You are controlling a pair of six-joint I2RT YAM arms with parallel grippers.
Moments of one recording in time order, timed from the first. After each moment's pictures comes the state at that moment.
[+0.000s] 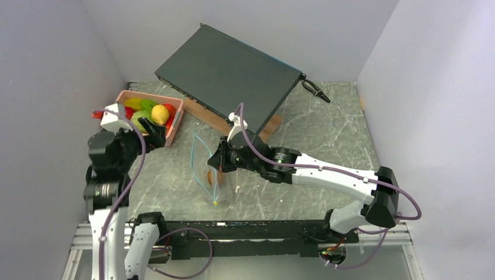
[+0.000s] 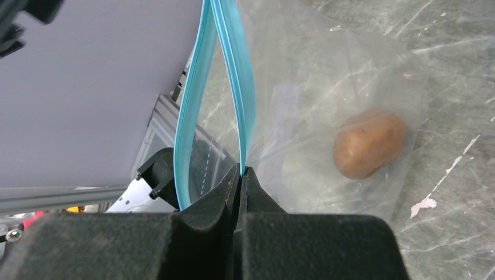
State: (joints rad) left arm 0.10 0.58 1.01 -0.61 0.22 -0.34; right arm 1.17 1.42 1.25 -0.26 0.13 0.84
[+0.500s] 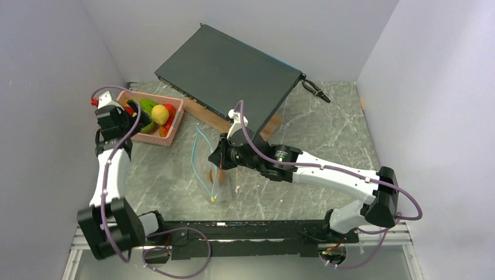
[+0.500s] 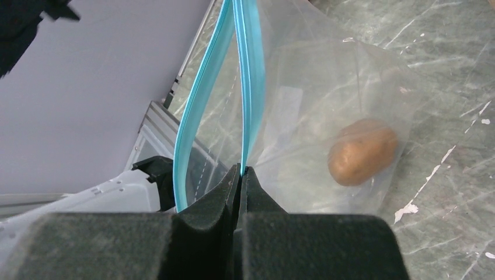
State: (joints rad) left arm 0.31 1.10 0.86 -0.18 0.08 -0.39; right arm 1.17 1.43 1.29 -0.31 0.17 0.79
